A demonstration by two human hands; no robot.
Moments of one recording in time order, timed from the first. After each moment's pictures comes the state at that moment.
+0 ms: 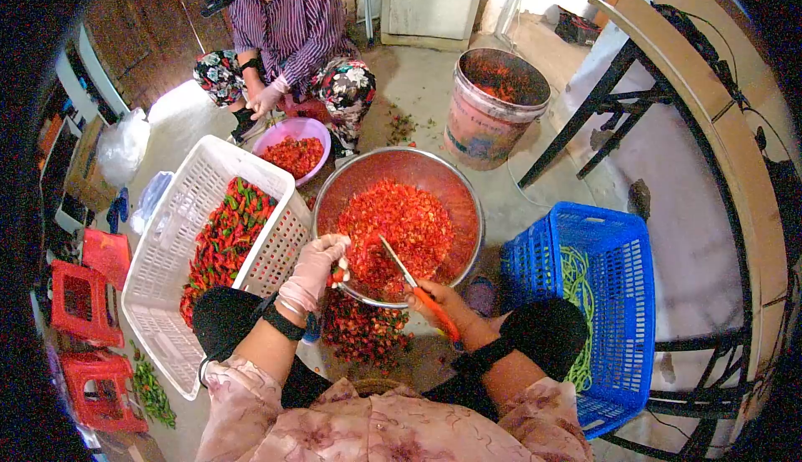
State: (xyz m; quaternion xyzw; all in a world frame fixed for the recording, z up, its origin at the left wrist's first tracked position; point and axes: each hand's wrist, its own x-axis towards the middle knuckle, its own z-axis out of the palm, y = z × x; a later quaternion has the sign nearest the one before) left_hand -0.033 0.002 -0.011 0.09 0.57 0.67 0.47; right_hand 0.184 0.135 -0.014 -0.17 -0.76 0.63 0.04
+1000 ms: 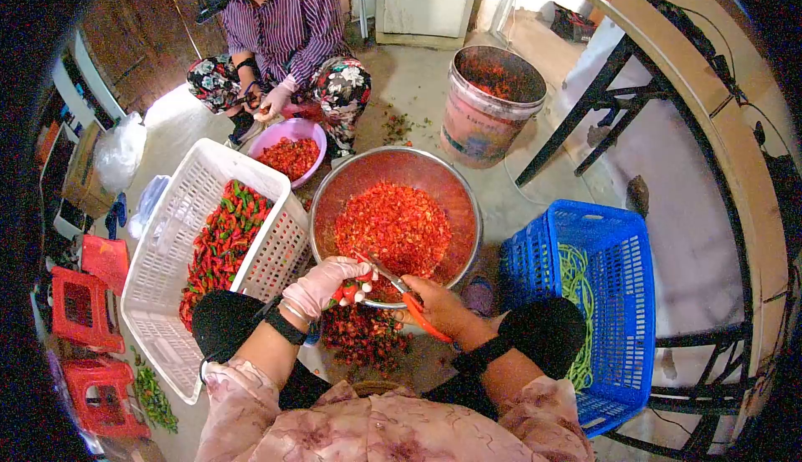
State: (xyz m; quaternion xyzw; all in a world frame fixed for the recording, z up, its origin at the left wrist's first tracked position) left_hand -0.020 0.009 -0.002 0.11 0.51 0.53 0.67; right_hand 0.178 0.138 0.003 -0.12 -0.89 0.43 0.02
